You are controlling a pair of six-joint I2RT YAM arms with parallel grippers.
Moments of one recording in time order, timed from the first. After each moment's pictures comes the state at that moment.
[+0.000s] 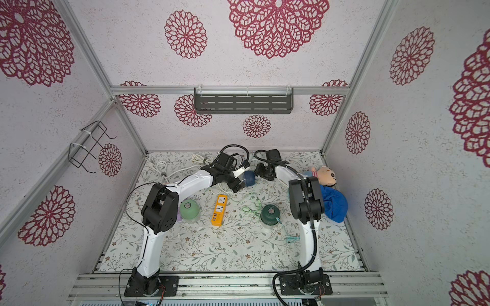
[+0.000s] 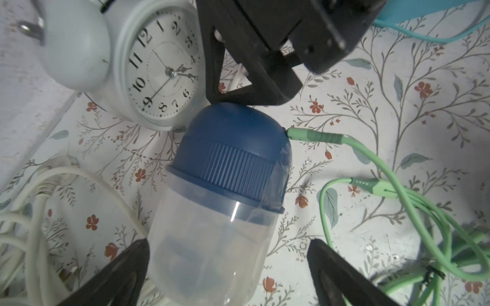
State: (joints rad) left arm -0.59 2.23 1.80 -0.42 0.14 0.44; right arm 0.26 2.18 1.66 -0.40 -0.24 0.51
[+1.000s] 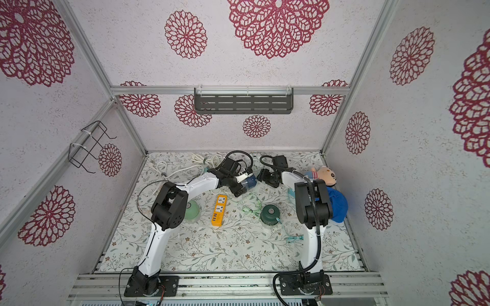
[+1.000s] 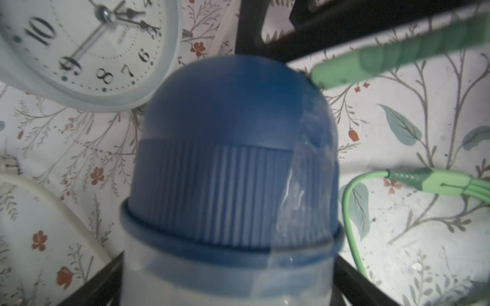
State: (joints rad) left arm -0.61 2.34 1.83 -0.43 0.12 0.47; right arm 0.20 2.05 1.43 -0.31 -0.33 0.52
